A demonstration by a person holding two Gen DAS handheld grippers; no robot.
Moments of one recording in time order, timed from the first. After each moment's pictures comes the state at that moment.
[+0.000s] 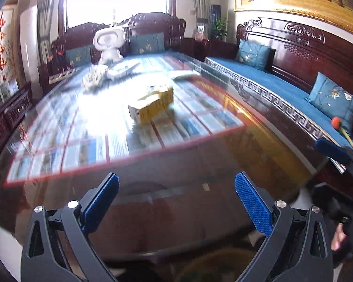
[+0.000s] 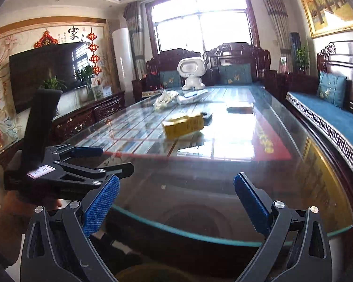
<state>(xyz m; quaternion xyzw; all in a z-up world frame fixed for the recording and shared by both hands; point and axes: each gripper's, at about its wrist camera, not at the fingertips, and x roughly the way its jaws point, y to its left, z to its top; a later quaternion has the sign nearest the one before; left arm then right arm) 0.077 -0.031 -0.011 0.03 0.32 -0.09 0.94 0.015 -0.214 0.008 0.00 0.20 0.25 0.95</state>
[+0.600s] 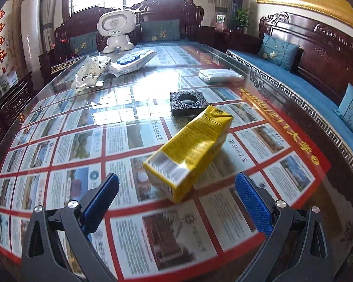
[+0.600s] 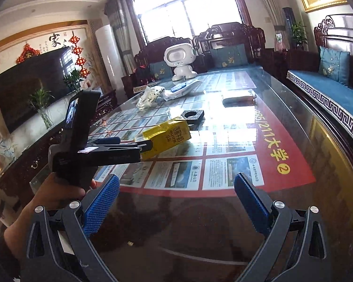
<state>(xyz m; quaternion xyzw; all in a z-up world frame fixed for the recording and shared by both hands) 0.279 0.003 -0.039 0.01 0.37 -0.06 0.93 0.146 -0.212 -0.001 0.05 0.27 0.24 0.93</state>
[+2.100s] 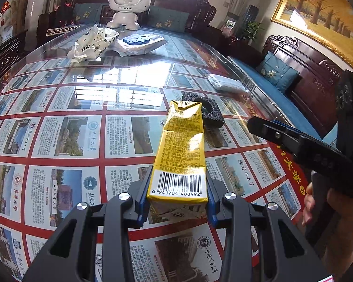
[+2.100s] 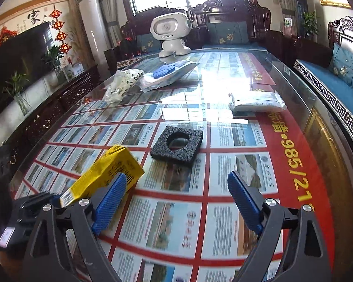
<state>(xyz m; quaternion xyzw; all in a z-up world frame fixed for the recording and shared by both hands) 0.320 0.060 -0.050 -0.12 0.39 -0.10 0.91 0.353 -0.137 -0.003 0.00 0.36 0.21 0.91</state>
